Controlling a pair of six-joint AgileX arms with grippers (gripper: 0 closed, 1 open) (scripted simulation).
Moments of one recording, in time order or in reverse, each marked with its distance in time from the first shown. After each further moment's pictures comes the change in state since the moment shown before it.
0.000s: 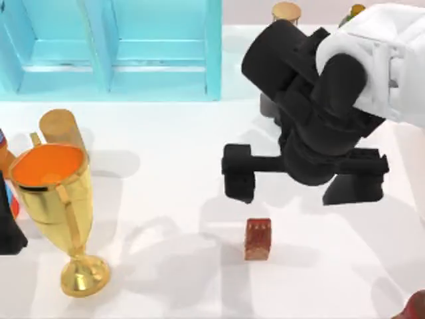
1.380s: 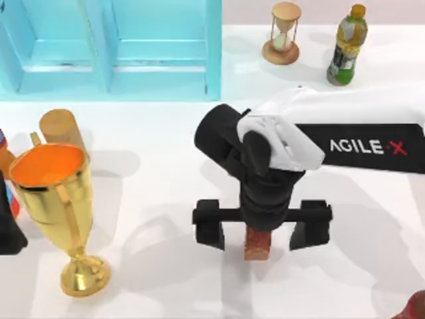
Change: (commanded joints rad) left arm 0.000 0.000 0.000 0.000 0.000 0.000; right arm 0.038 0.340 -0.034 0.206 -0.015 0.076
